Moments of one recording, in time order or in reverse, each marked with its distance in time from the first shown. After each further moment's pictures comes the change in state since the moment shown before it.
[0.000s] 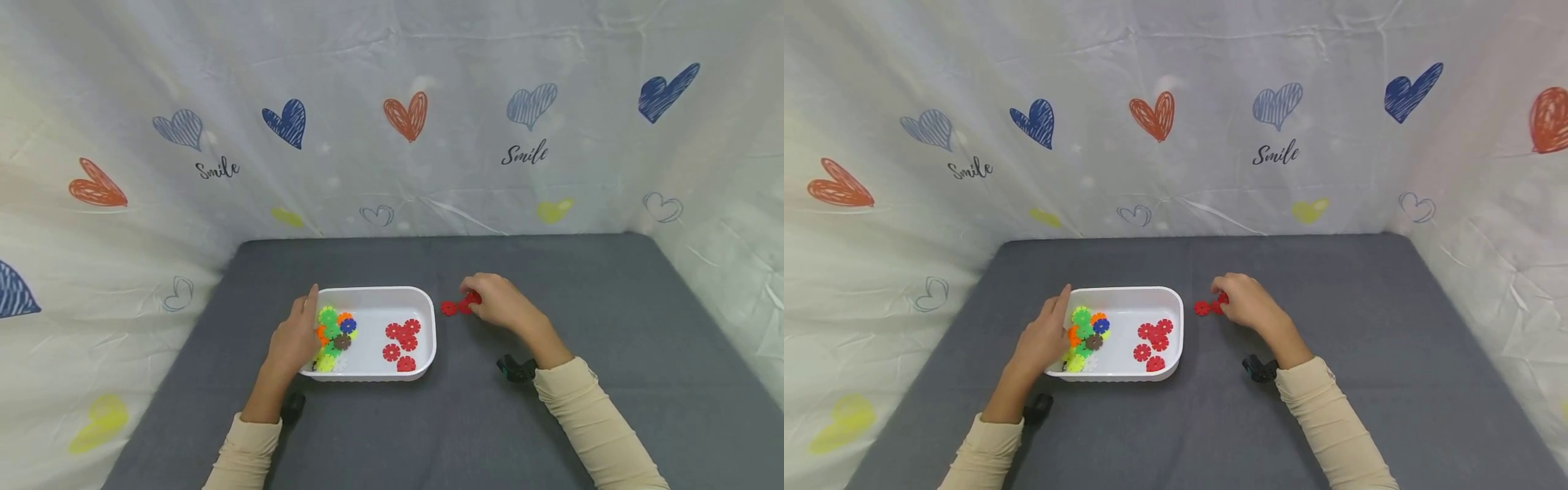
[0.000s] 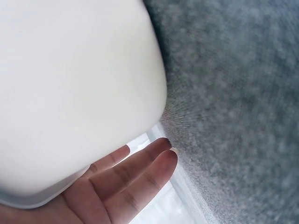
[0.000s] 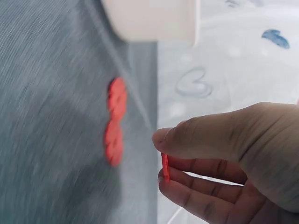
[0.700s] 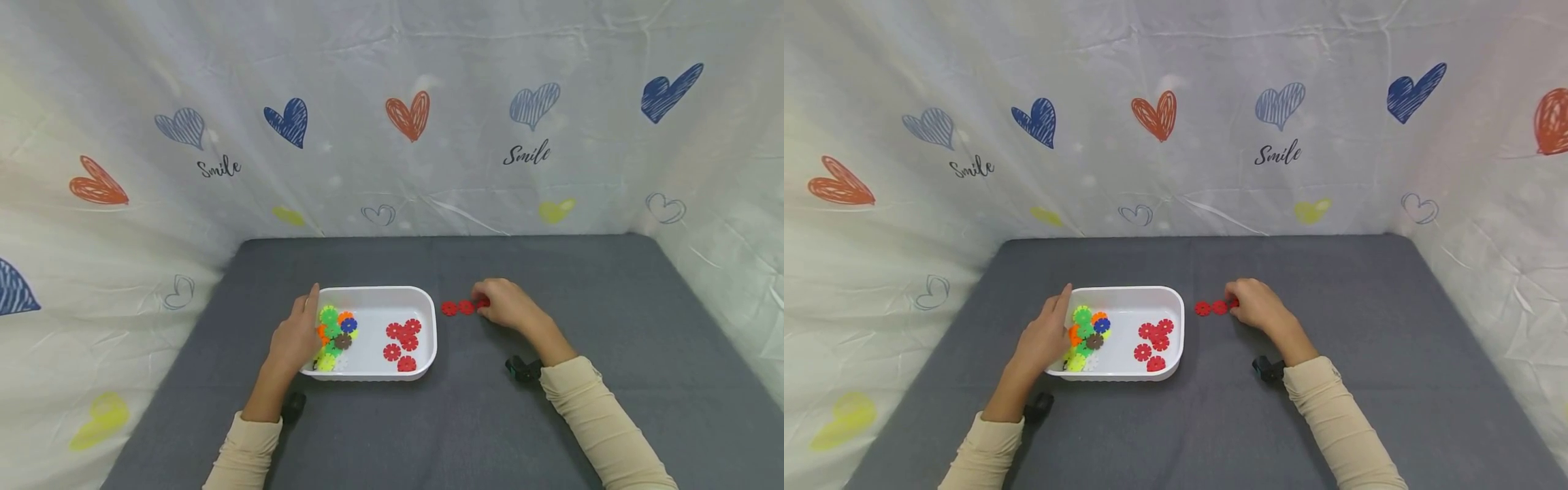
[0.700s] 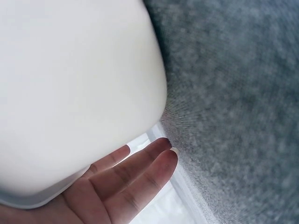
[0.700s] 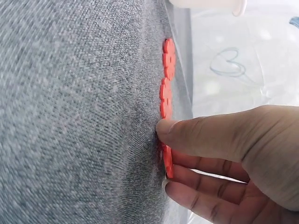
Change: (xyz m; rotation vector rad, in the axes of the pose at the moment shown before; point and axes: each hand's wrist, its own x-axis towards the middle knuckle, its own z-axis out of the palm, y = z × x) left_hand 0.001 -0.001 0.001 -0.006 0.002 0.011; right_hand -0.006 0.029 0.012 -0.020 -0.071 0.043
